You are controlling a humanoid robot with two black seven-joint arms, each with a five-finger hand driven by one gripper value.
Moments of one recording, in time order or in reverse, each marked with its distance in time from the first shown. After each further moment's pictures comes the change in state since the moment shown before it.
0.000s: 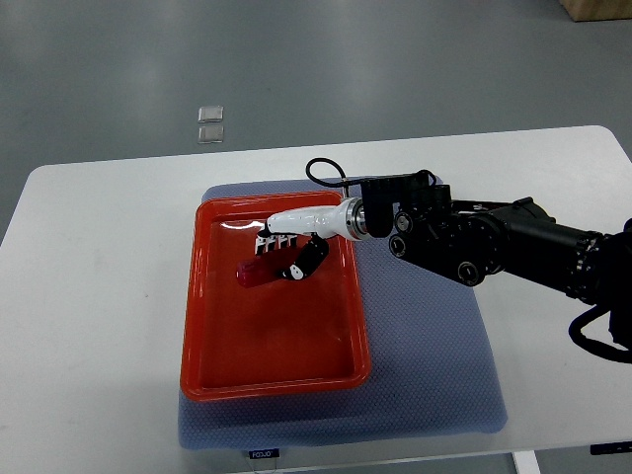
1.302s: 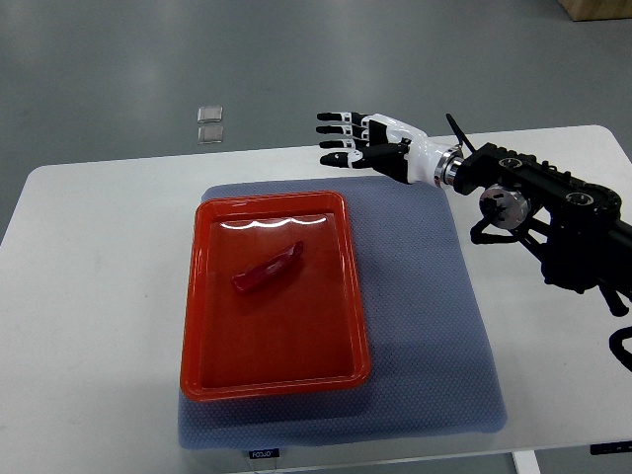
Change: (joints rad) left arm 0.000 0.000 0.000 0.000 0.000 0.000 0.000; right arm -0.179 -0.192 0.432 -0.036 1.019 0.099 -0.154
